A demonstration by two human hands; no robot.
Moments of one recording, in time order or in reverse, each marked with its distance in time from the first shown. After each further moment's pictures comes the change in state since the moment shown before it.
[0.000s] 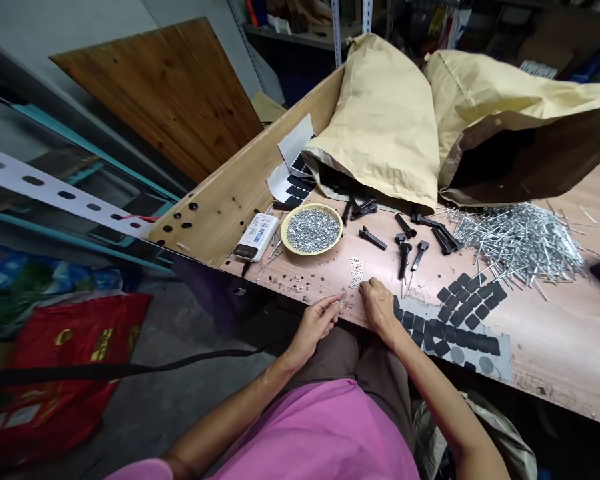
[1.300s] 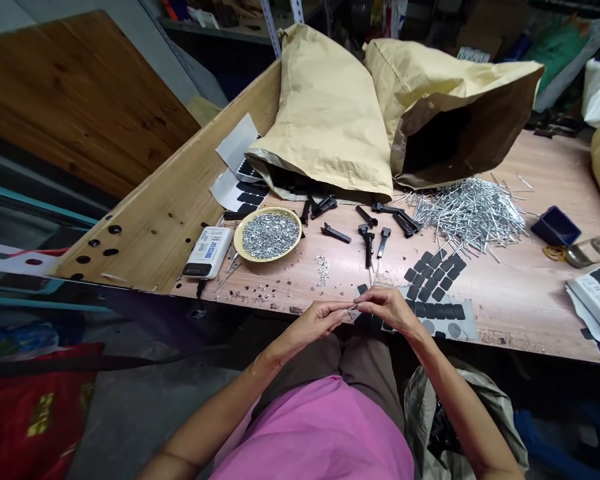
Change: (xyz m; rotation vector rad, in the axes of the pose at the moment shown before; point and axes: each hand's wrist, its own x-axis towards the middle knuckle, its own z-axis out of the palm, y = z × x) left_hand -0.001 0.022 0.043 0.338 -0.609 0.006; right_hand -0.068 0.076 -0.026 1.103 0.111 -0.194
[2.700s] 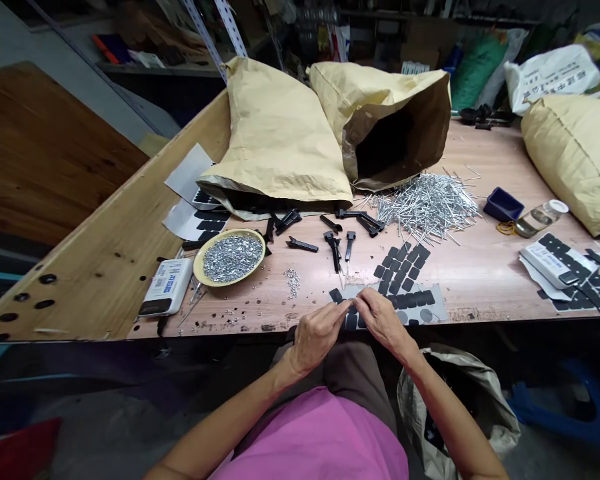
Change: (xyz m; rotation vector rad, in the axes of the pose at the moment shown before) left_hand 0.019 -0.013 0.061 1.136 0.328 0.692; right_hand -0.054 -0.011 -0.010 -0.429 0.390 -0.092
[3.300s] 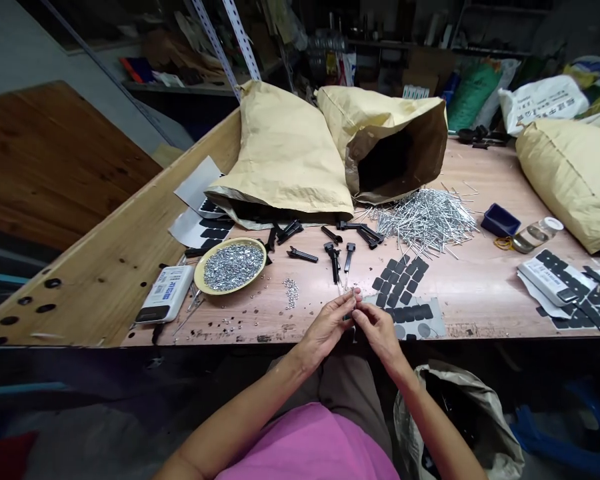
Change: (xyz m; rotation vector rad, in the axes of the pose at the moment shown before) left_hand 0.045 0.013 0.022 -1.663 0.016 -0.945; right_hand -0.006 0.010 0.015 0.446 0.116 0.308
